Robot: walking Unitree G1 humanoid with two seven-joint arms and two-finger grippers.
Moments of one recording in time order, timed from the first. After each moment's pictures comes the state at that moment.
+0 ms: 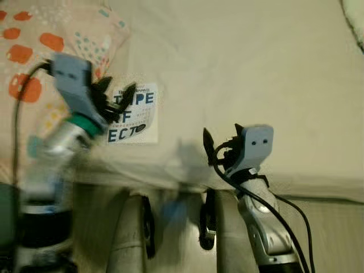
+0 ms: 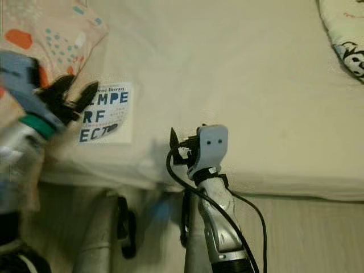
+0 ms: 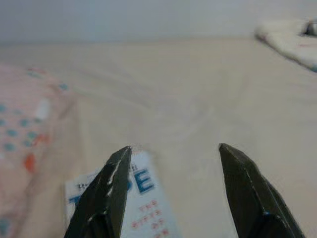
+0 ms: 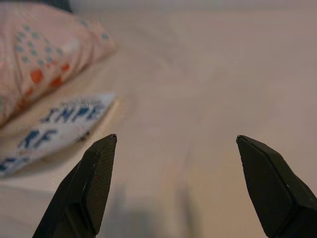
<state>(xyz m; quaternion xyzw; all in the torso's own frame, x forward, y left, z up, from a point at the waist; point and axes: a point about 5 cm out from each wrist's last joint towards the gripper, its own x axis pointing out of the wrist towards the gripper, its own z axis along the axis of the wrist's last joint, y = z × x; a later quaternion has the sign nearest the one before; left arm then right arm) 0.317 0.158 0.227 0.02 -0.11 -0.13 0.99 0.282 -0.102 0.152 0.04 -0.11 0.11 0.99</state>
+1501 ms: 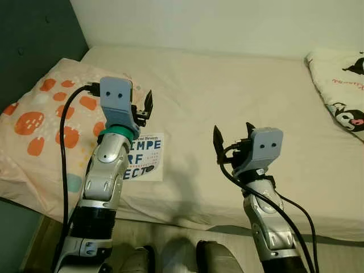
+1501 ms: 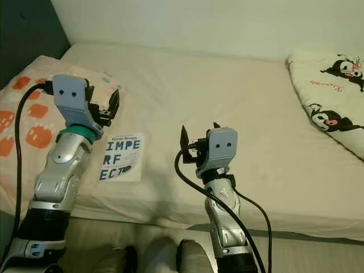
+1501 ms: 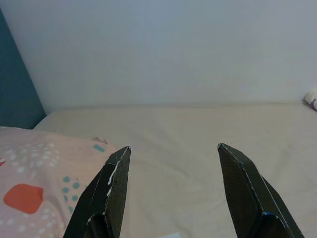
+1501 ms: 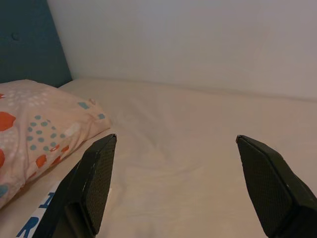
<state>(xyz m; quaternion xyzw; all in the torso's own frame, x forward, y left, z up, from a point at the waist) 0.336 0.133 0.201 0.01 -0.11 -0.03 0.99 0.286 -0.123 0.138 0.02 -0.12 0.07 0.99</state>
